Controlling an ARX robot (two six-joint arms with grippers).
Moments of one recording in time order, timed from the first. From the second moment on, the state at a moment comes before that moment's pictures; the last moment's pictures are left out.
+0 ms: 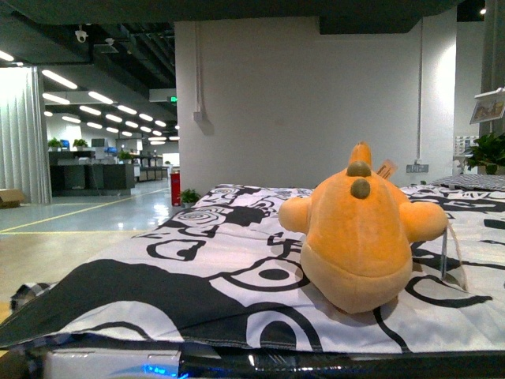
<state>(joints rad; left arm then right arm) 0.00 0.00 0.01 0.00 0.00 -0.01 0.00 0.00 0.01 0.00 0.00 -0.01</state>
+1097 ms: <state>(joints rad) 0.00 0.00 0.01 0.00 0.00 -0.01 -0.09 0.67 0.35 0.49 -0.32 0.11</state>
